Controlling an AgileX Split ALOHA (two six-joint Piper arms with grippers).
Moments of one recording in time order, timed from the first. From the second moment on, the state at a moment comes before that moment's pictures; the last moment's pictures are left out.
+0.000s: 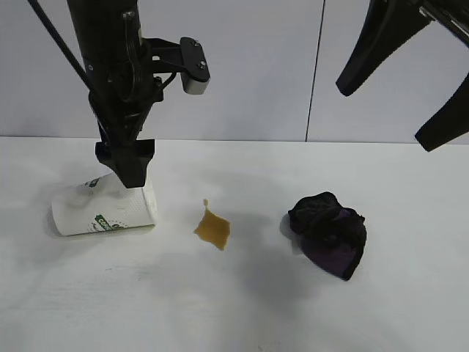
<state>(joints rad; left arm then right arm) -0.58 2.00 -1.56 0.23 0.96 0.74 0.12 1.44 -1.14 0.56 1.13 -0.10</state>
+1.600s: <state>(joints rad) -0.57 2.19 -1.56 0.36 0.89 0.71 0.12 1.44 -1.14 0.56 1.13 -0.10</state>
